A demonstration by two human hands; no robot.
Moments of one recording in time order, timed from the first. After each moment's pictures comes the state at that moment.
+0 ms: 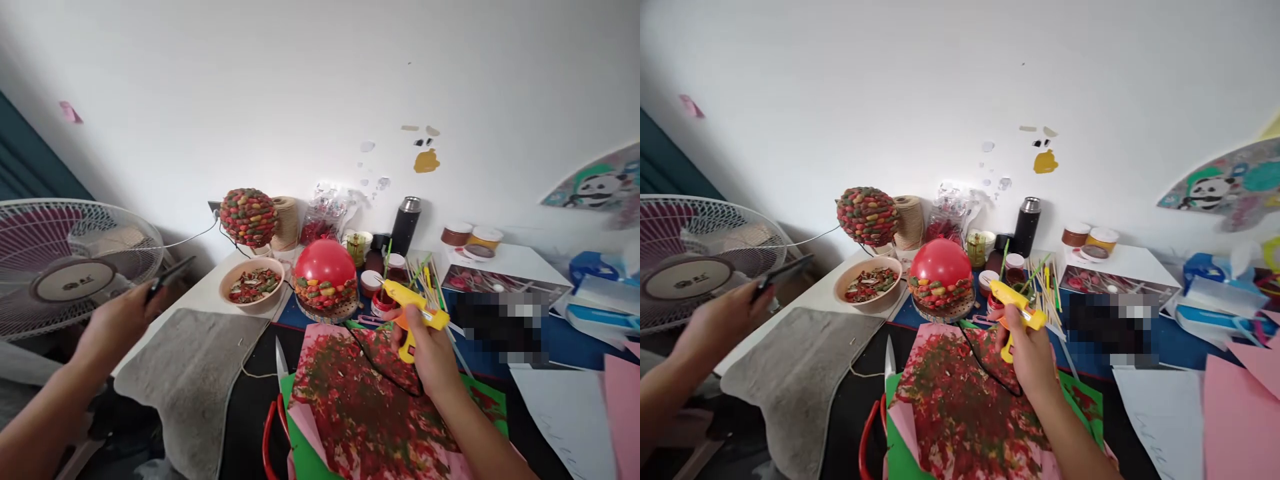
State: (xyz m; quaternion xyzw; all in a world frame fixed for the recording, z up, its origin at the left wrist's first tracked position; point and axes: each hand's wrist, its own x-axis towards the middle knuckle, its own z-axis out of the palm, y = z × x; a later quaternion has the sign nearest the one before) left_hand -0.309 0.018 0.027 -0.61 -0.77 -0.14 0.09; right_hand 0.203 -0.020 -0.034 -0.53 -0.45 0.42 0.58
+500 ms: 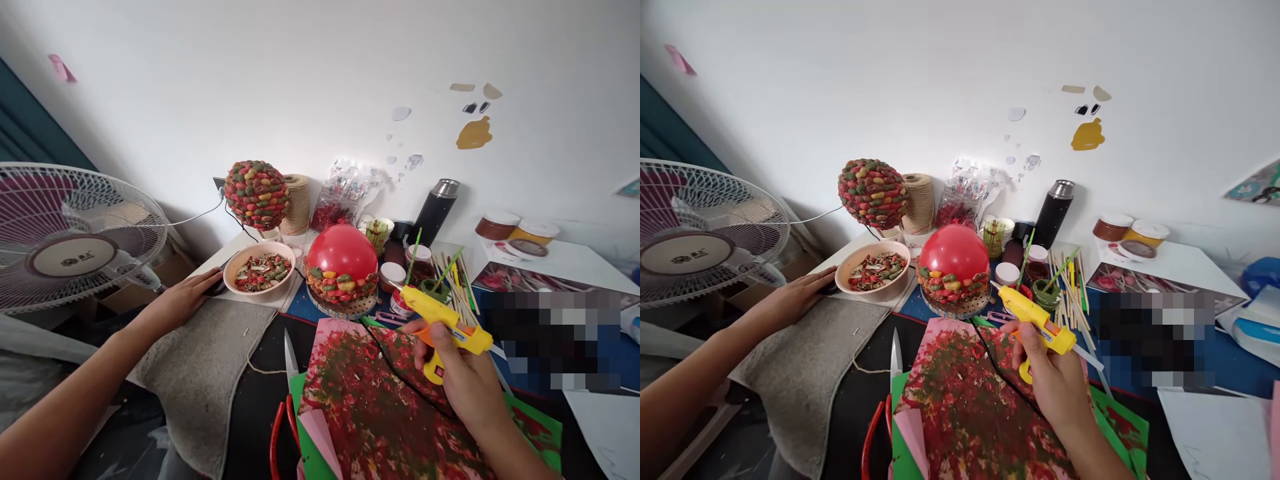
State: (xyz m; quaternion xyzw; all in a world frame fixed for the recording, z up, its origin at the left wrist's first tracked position) left_hand -0.332 0.075 -0.056 -0.76 -0.64 -0.10 -0.06; right_hand 0.204 -0.030 -0.046 -0.57 -0.51 0.38 0.52
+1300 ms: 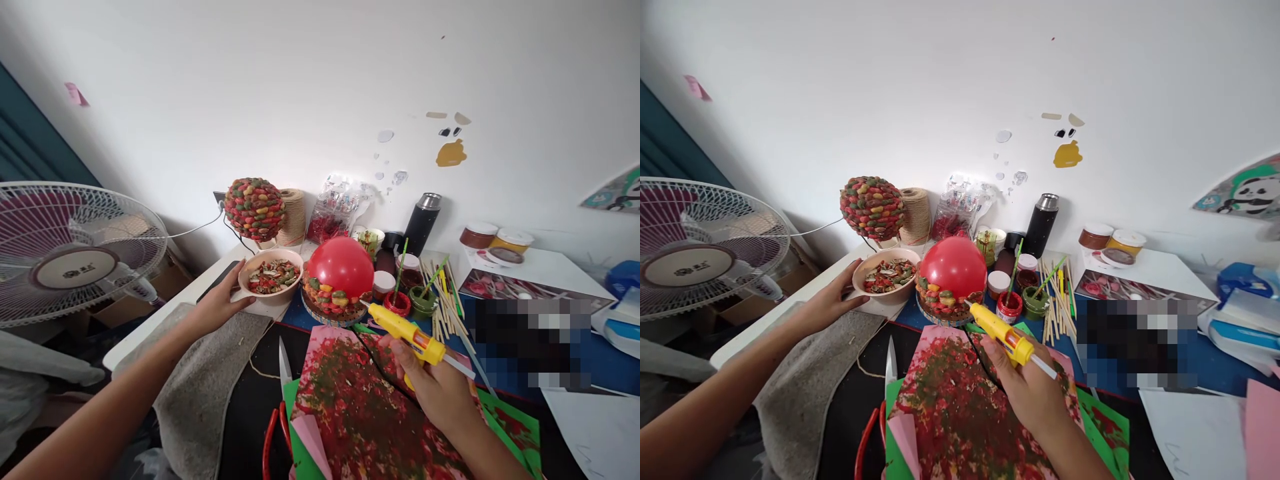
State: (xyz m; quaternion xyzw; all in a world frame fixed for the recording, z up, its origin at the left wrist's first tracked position) left_hand -0.243 0.084 -0.051 -0.72 -0.60 -0.26 -0.20; right_hand 0.199 -0.034 -0.049 -0.58 -0.63 0.24 0.45
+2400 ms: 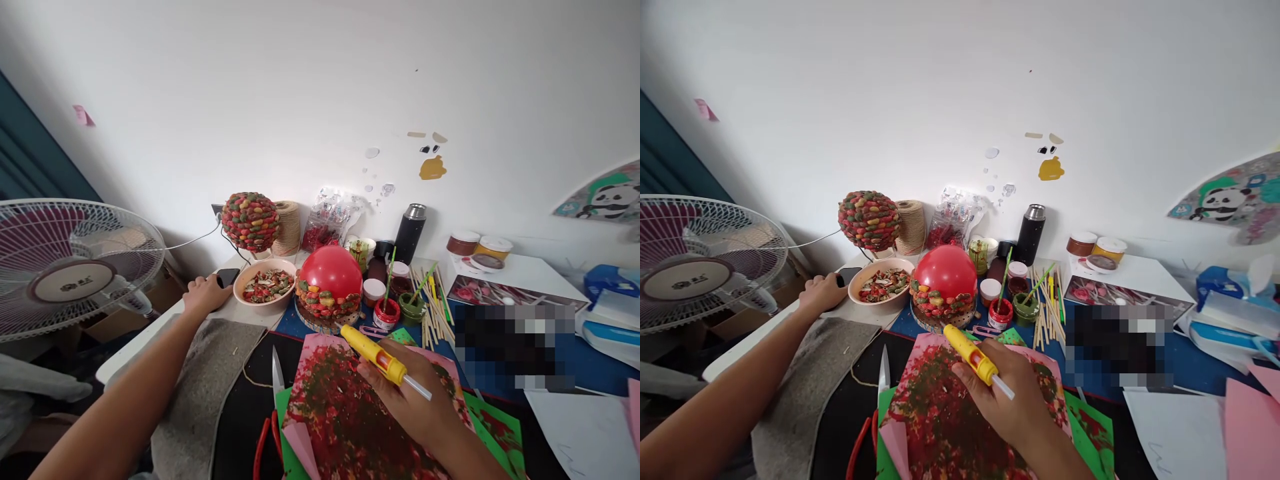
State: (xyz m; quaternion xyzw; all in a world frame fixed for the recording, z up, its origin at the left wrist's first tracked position) left_hand -0.273 0.155 -0.068 -0.52 -0.85 -0.06 0.01; right_hand 0.193 -0.039 -0.040 -0.47 -0.78 0.14 0.39
